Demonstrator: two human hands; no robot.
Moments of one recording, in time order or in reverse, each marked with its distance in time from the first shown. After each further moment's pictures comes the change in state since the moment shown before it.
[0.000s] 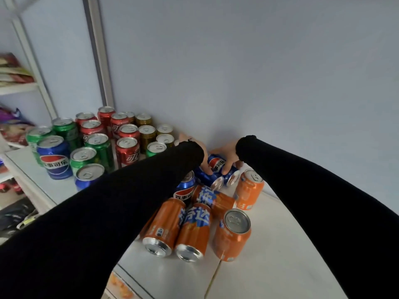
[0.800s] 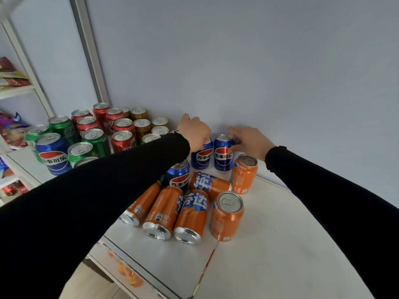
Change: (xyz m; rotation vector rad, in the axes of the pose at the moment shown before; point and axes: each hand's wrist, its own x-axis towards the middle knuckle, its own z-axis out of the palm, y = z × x) left_hand -0.020 -0.001 -0.004 0.287 0.499 0.259; right_hand -0.042 0.064 0.043 -0.109 0.794 -0.184
